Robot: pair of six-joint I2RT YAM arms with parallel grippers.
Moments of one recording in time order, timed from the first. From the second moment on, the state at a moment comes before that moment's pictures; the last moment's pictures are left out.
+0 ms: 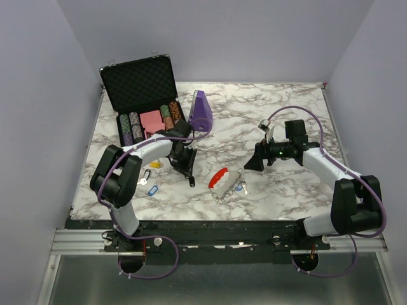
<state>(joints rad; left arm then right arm) -0.49 1.75 1.10 -0.63 0.28 -0.18 0.15 1.41 0.81 -0.31 -0.91 -0.24</state>
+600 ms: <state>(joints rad) -0.49 1.75 1.10 -0.63 0.28 -0.19 0.15 1.41 0.81 -0.31 -0.91 -0.24</state>
